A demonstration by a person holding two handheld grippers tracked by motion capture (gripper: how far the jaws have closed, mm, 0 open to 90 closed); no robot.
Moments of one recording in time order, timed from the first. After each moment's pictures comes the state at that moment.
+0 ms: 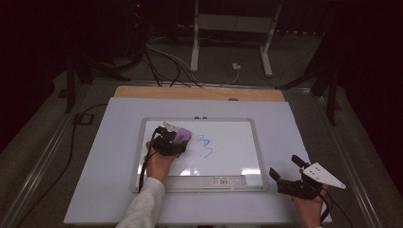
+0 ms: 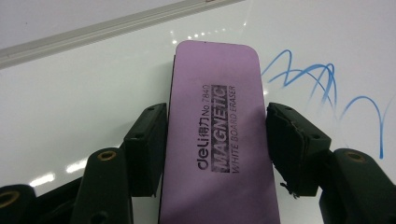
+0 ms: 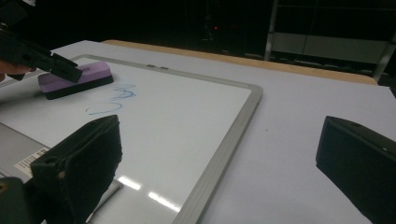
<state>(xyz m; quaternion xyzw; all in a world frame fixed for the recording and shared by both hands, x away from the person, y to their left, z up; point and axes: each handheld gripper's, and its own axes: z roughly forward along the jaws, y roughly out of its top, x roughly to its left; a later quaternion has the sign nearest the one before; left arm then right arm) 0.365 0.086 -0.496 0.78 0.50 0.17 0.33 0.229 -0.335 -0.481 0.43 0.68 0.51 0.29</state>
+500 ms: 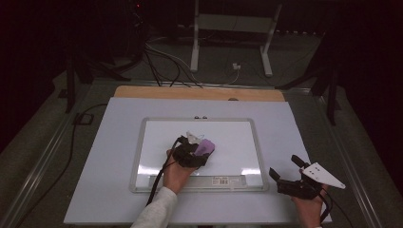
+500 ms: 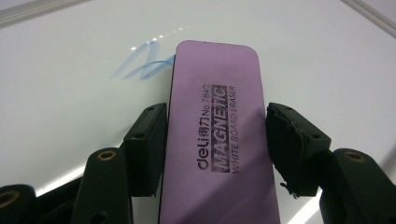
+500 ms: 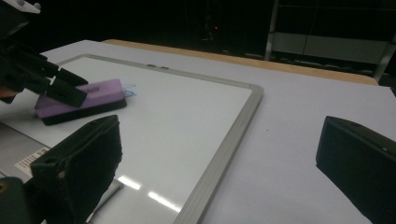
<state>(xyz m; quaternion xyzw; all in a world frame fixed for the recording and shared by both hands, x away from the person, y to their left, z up) 0.332 0.024 -0.497 0.82 0.42 0.12 0.35 0.229 -0.334 -0.481 0.43 0.69 0.51 0.29</state>
